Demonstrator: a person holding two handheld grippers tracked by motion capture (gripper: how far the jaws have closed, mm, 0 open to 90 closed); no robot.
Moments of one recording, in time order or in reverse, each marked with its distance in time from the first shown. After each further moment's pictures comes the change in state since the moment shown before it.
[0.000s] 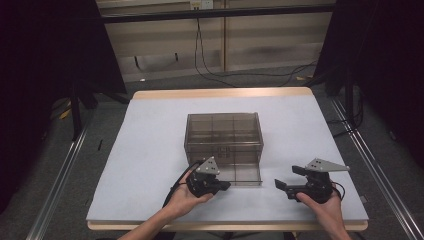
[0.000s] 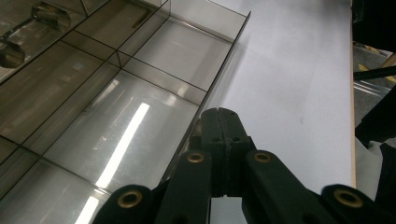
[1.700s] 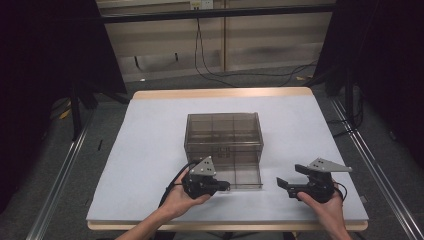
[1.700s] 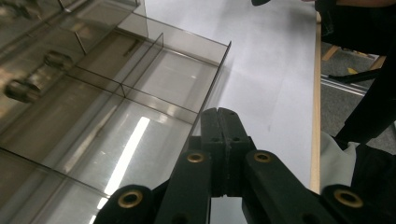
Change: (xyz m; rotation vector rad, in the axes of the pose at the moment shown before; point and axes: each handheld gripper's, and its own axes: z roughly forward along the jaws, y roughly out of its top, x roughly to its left) left arm -0.011 0.006 -0.019 -0.037 -0.025 0.038; right arm -0.001 0.000 -0.003 -0.015 -0.041 0.000
